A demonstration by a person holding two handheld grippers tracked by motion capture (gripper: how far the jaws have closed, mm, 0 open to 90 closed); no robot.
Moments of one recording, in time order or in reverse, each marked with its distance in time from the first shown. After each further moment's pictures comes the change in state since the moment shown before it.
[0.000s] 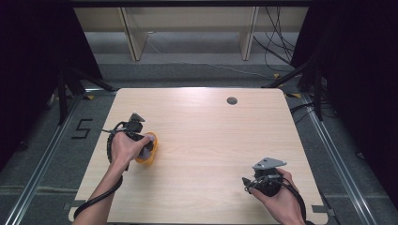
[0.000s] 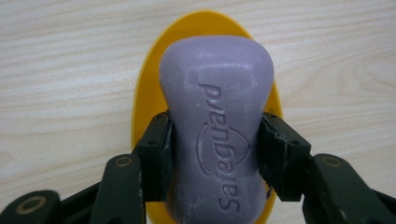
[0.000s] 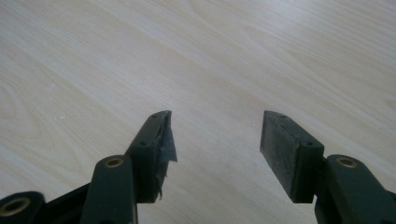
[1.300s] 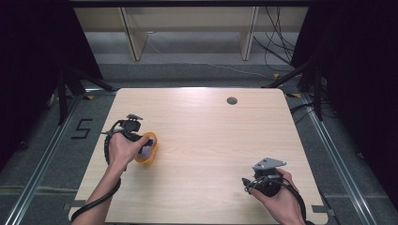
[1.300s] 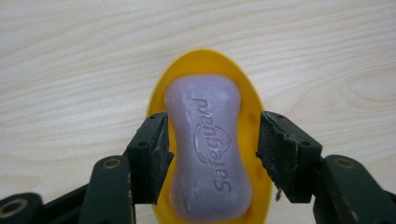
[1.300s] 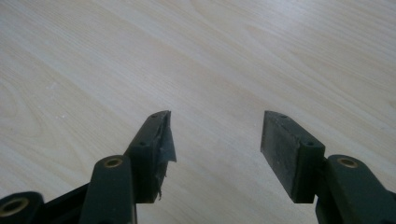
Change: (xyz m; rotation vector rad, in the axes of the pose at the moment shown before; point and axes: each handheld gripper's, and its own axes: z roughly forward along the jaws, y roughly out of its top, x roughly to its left) left arm -0.002 -0.009 -0.020 -0.178 0.003 0.058; right arm 0.000 0.000 0.000 0.002 0.003 -0.003
